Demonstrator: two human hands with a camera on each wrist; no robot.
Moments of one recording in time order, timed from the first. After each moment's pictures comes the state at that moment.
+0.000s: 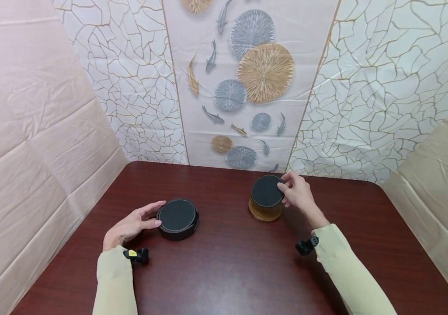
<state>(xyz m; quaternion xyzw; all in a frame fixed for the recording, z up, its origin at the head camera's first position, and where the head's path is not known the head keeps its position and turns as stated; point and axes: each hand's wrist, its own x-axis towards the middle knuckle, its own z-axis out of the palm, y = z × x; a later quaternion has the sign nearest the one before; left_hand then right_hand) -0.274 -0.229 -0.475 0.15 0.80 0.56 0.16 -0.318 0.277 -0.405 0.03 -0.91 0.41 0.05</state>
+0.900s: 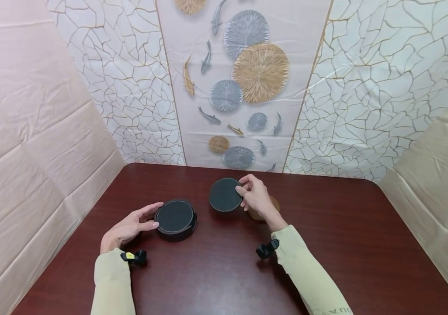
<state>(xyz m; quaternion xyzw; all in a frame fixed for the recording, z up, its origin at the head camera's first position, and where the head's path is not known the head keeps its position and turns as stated) -0.273 -0.229 -0.476 0.15 0.81 0.55 0.16 -0.318 0.175 -0.419 0.07 -0.83 0.55 -0.01</state>
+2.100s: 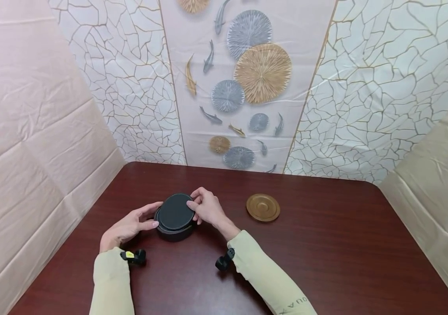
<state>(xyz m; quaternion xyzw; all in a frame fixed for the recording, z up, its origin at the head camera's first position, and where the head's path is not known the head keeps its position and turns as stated) -0.277 -0.230 -0.477 0.15 0.79 0.57 0.17 -0.303 0.049 -0.439 0.13 -0.82 0.55 -0.09</state>
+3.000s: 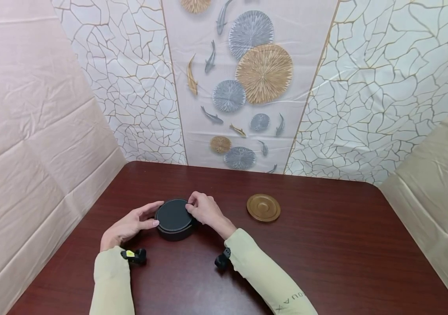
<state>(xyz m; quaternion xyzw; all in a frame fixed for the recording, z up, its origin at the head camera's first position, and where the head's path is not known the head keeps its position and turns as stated) -0.275 -0.230 -0.475 0.16 0.79 0.57 0.16 -0.304 0.042 -0.441 0.18 -0.90 0.40 -0.07</state>
